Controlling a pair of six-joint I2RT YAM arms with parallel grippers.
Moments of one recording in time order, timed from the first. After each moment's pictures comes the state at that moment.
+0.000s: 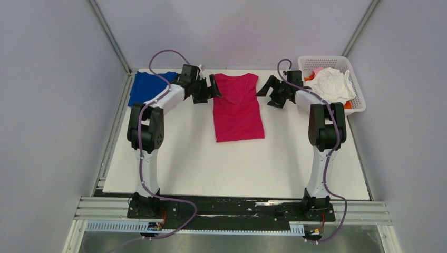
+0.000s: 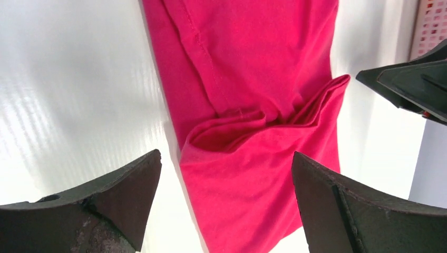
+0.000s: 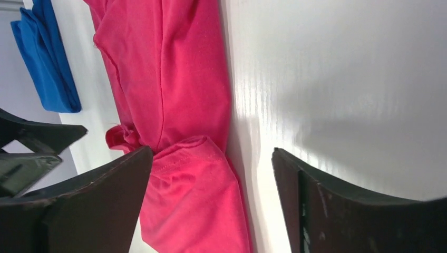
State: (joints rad) left arm -0.31 2.13 1.68 -0.35 0.37 -0.51; right arm 0.09 2.16 1.56 -0.20 -0.48 0.62
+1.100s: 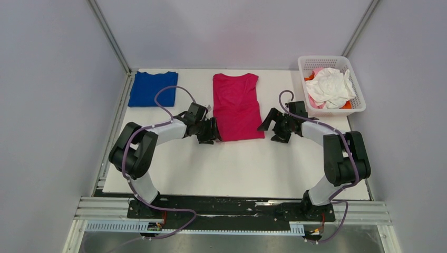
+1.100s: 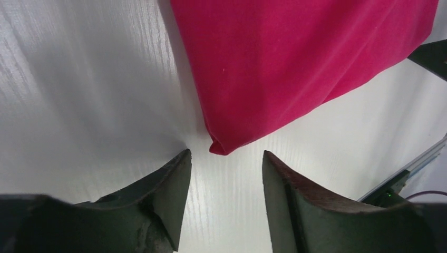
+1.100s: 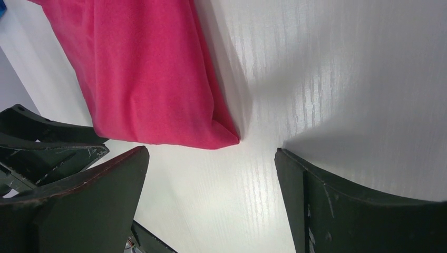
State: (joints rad) left arm -0.50 1.73 0.96 -0.21 0.31 -0.62; right arm 0.15 1.63 0.86 -0.18 -0.44 0.64
